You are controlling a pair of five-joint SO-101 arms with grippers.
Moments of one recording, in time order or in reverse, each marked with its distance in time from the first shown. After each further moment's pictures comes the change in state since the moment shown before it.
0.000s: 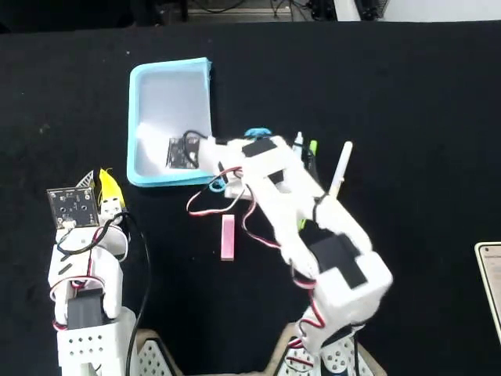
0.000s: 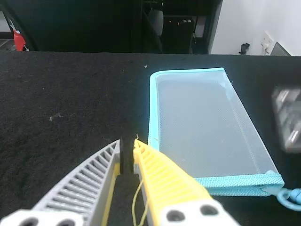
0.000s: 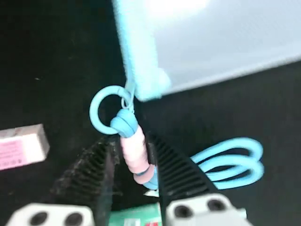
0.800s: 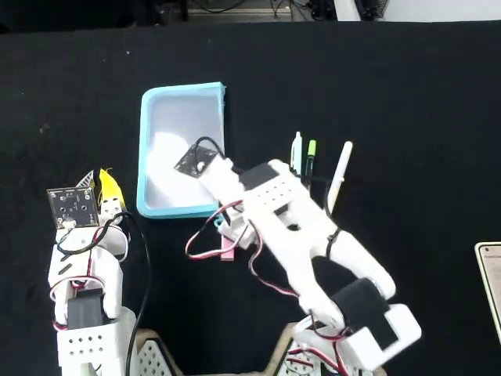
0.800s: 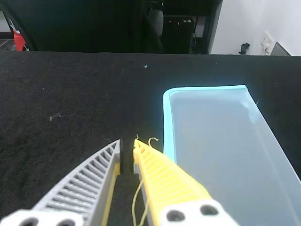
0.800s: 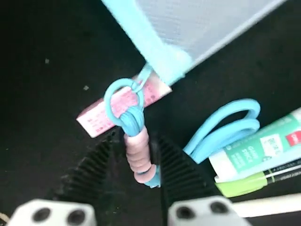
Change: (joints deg) left arm 0.0 0.0 0.0 0.0 0.0; right arm -7.0 -17.4 14.9 18.2 -33.8
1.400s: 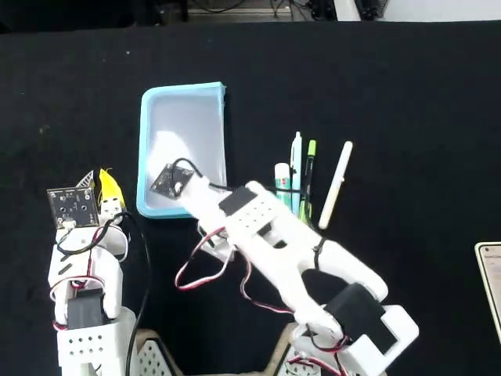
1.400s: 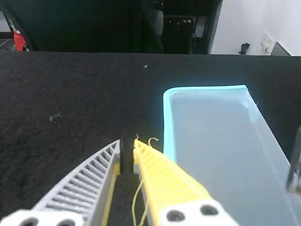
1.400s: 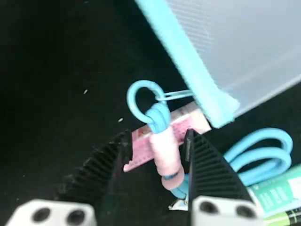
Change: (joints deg) left arm 0.0 0.0 0.0 0.0 0.0; right arm -8.5 -0.4 6.8 -11.4 -4.1
